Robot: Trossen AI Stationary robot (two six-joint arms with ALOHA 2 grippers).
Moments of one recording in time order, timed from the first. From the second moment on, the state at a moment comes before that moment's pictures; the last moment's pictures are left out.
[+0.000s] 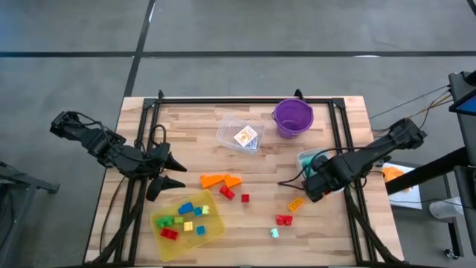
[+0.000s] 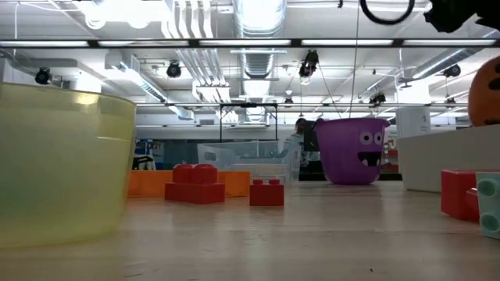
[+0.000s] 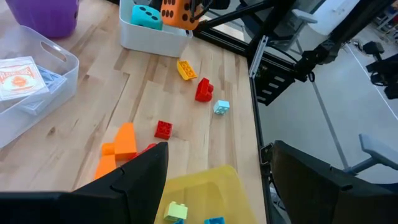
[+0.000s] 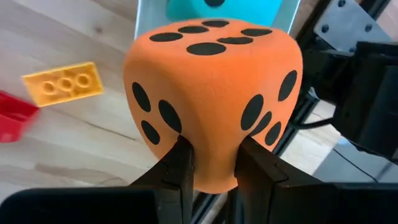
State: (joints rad) left arm -0.49 0.87 1.04 -0.71 -0.26 -0.63; right arm 0.46 1.38 1.19 -1.57 -0.06 1.57
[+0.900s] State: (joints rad) left arm -0.49 0.87 1.04 -0.71 -0.26 -0.63; right arm 0.46 1.47 1.10 -1.57 -0.12 1.53
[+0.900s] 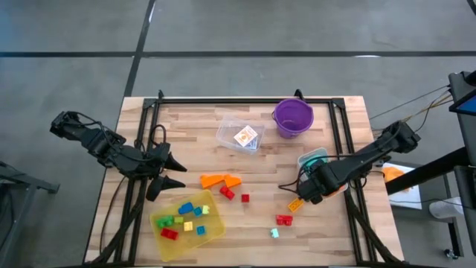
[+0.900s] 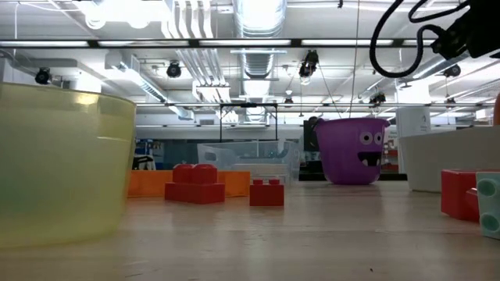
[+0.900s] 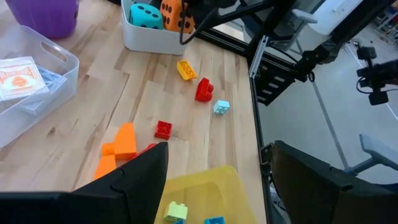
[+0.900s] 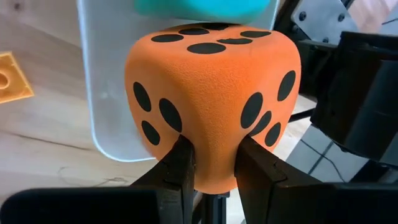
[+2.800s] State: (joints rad) left arm -0.49 0.87 1.04 -0.71 -0.26 -0.63; right arm 0.44 1.80 1.14 -1.50 -0.05 1.48
